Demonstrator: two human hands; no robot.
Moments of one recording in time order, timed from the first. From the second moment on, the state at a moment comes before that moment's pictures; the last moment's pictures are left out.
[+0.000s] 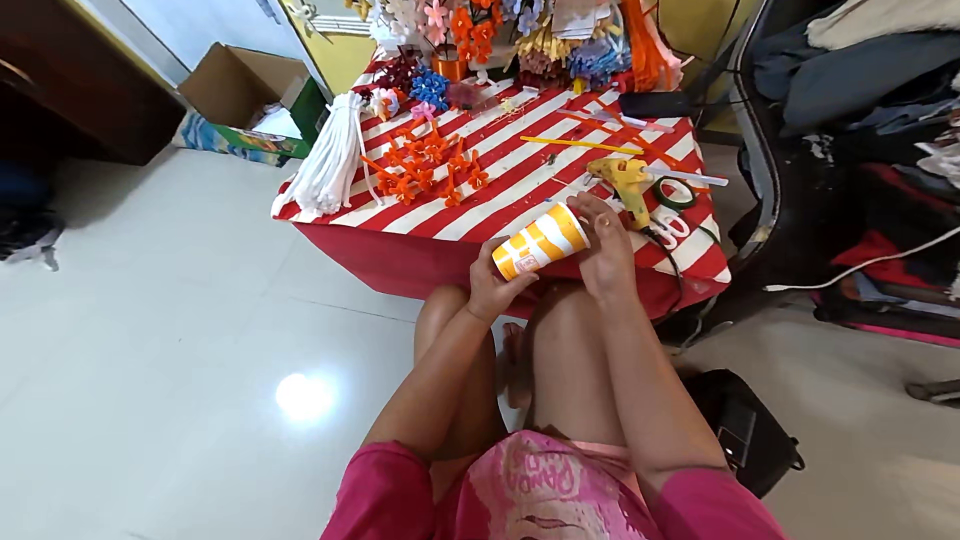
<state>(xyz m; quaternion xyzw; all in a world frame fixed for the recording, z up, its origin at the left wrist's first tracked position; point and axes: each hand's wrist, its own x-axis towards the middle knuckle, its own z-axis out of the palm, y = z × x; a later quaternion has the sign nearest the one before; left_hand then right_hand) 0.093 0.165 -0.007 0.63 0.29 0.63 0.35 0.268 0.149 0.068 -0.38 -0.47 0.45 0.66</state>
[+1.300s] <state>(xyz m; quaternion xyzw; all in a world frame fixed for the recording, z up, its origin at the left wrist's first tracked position) 0.092 0.164 -0.015 0.68 0.32 0.62 0.24 0.255 0.141 0.067 -0.41 -0.49 0.42 0.65</state>
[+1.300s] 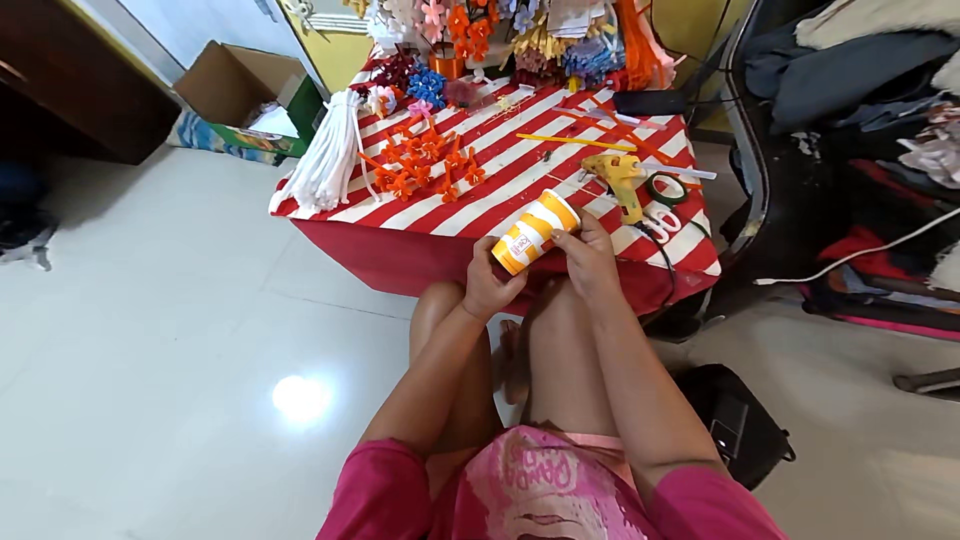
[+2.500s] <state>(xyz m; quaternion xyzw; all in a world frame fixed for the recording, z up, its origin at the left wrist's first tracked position) 0.097 0.168 -0.008 0.63 0.34 0.67 0.22 0.419 0.159 0.123 -0.68 -0.71 0.13 0.15</state>
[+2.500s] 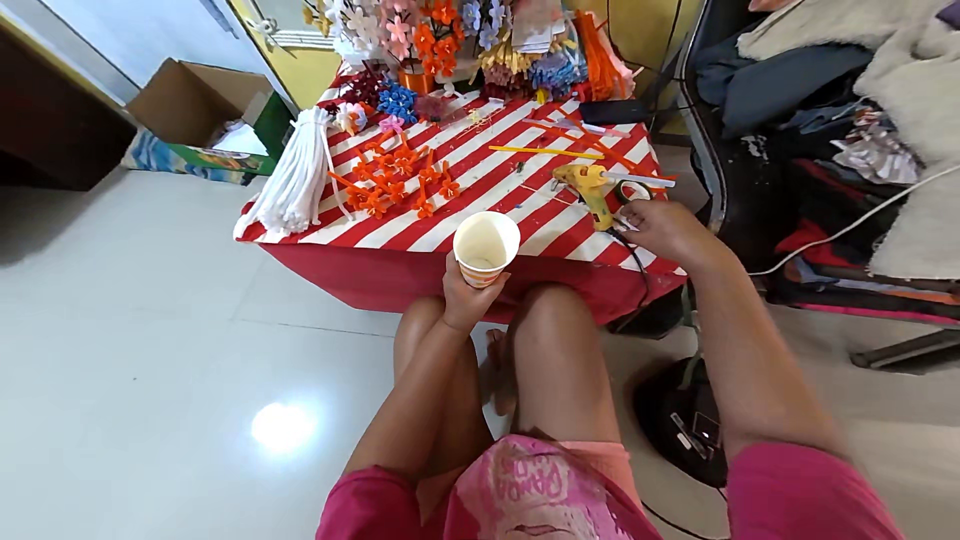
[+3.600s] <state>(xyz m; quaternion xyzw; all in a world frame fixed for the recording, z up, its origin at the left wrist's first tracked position) 0.065 0.167 0.004 0.47 0.15 0.48 0.73 0.443 0.000 0.096 -0.75 -0.57 0.13 0.31</state>
